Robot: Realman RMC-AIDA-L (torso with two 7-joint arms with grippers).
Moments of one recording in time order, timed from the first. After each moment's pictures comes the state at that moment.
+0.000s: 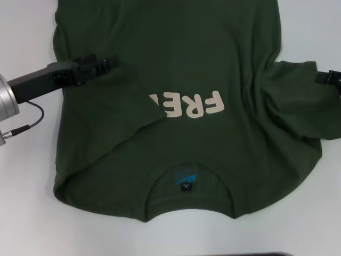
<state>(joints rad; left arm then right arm) -0.50 -2.15 0.53 0.62 1.96 1.42 -1.68 0.44 1.97 -0.32 -0.60 -2.29 -1.31 2.15</state>
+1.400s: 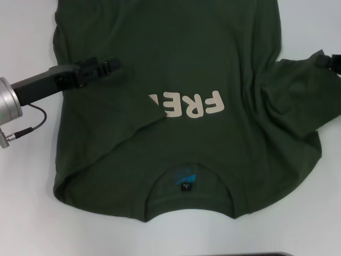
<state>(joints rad) -0.50 -2.15 0.53 0.60 1.96 1.39 -1.68 0.45 1.98 -0.32 -0.60 -2.16 -1.45 2.07</state>
